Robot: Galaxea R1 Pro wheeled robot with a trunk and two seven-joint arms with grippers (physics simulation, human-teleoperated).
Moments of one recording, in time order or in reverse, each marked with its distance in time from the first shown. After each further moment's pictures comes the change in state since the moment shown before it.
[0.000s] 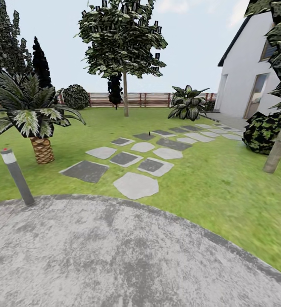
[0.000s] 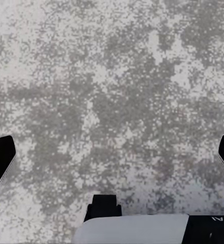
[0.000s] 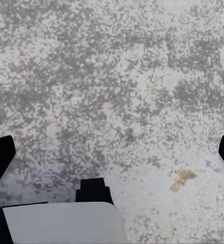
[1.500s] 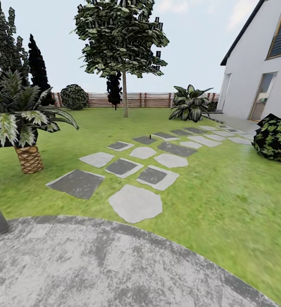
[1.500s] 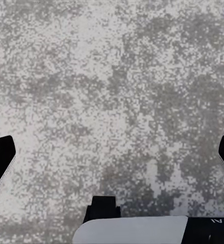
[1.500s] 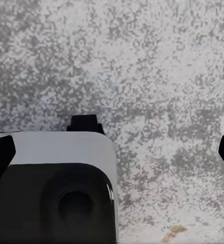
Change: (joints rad) left arm 0.000 -0.002 0.000 -0.002 0.003 -0.003 0.002; right arm 0.003 -0.008 0.000 0.181 0.000 0.002 -0.002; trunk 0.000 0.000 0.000
